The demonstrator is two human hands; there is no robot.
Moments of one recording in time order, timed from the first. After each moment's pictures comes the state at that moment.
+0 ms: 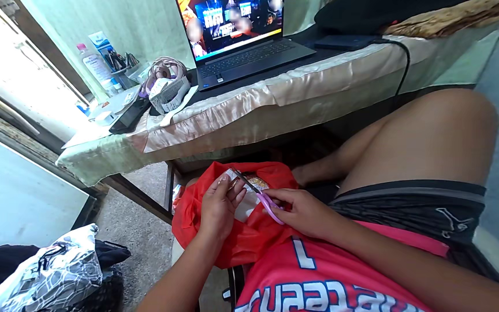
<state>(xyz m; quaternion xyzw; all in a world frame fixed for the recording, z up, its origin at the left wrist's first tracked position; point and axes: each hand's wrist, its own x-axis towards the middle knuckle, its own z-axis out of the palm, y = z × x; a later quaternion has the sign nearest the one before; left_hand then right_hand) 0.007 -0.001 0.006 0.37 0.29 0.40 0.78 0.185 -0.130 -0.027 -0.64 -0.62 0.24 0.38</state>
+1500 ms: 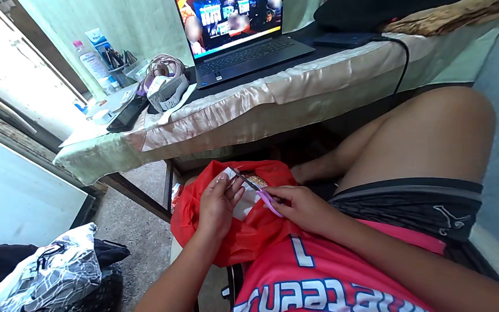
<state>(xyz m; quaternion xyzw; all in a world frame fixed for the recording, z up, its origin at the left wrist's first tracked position) 0.006 -0.001 0.007 0.37 0.30 0.40 0.78 0.190 -0.128 -0.029 -0.66 -0.63 0.20 0.36</state>
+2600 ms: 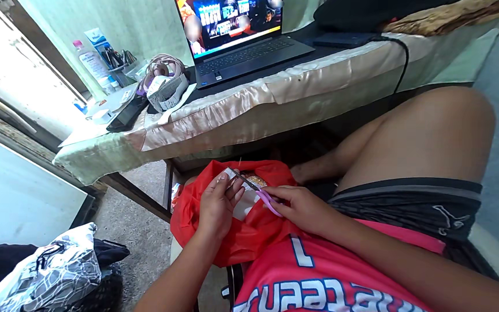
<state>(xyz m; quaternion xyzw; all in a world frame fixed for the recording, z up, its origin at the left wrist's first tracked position) 0.006 -0.002 0.007 0.38 0.30 0.39 0.78 0.188 -0.128 -0.029 -0.66 -0.63 0.20 0.36</state>
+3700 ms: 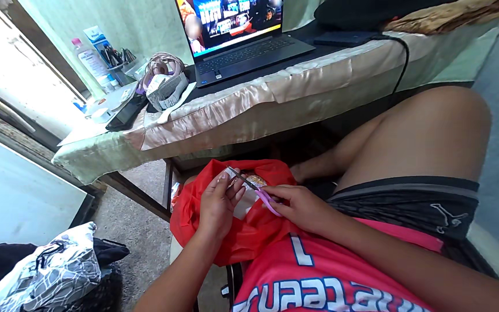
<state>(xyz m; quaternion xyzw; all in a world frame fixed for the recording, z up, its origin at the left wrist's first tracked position) 0.007 -0.004 0.006 0.38 0.30 0.39 0.78 0.187 -0.128 -0.028 -0.65 -0.63 0.20 0.37</state>
